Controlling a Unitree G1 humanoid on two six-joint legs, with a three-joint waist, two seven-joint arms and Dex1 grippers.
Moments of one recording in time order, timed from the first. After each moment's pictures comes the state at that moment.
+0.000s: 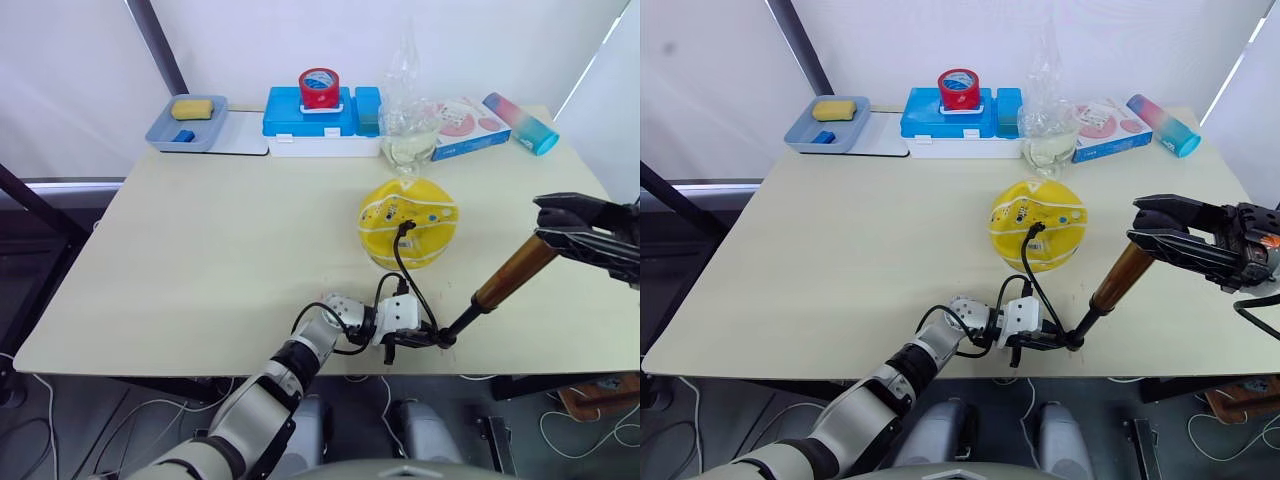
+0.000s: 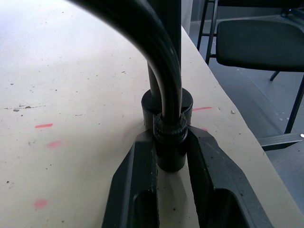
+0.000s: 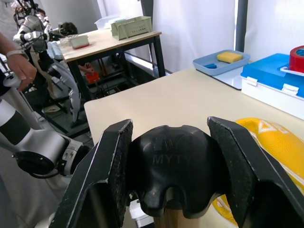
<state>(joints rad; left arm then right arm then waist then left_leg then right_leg) -0.57 0.02 -0.48 0.84 0.13 -0.36 -1.06 -0.09 -1.04 -0.63 -0.41 1.28 0.80 1.00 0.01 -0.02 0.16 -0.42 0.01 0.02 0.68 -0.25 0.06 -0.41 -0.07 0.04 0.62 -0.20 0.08</state>
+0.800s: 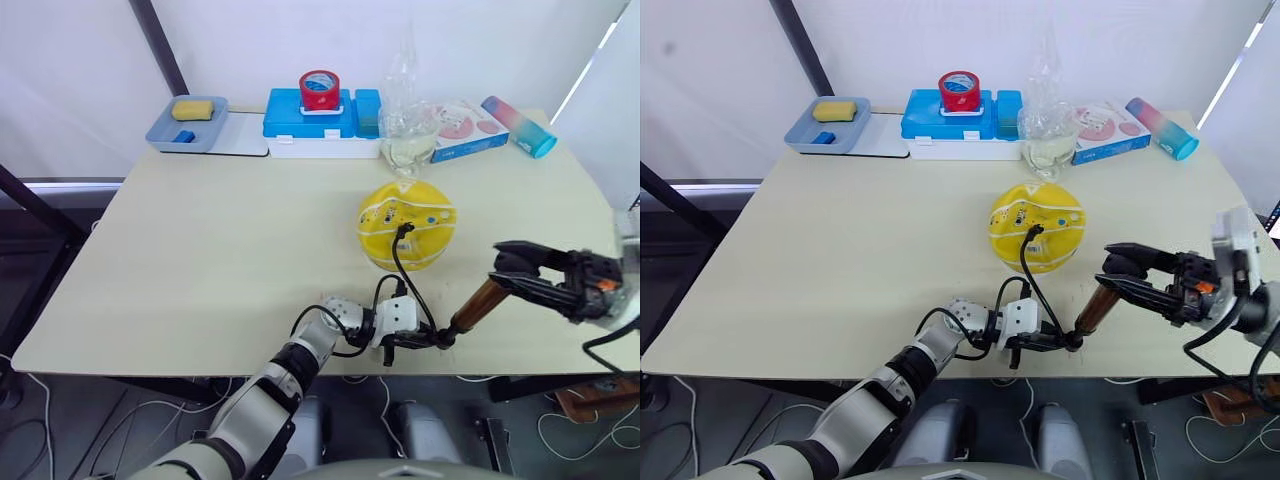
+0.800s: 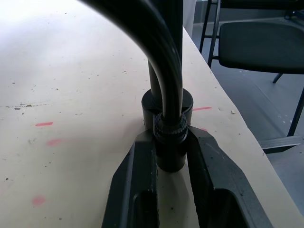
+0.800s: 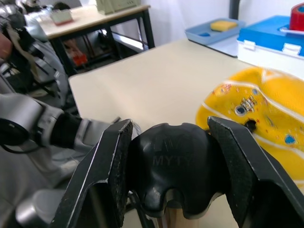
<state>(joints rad) -0.56 0.02 -0.48 0.85 0.12 -0.38 -1.05 0.09 -0.85 -0.41 -0.47 0.94 0.56 1.03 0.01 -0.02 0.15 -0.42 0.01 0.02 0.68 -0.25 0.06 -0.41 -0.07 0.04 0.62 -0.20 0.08</state>
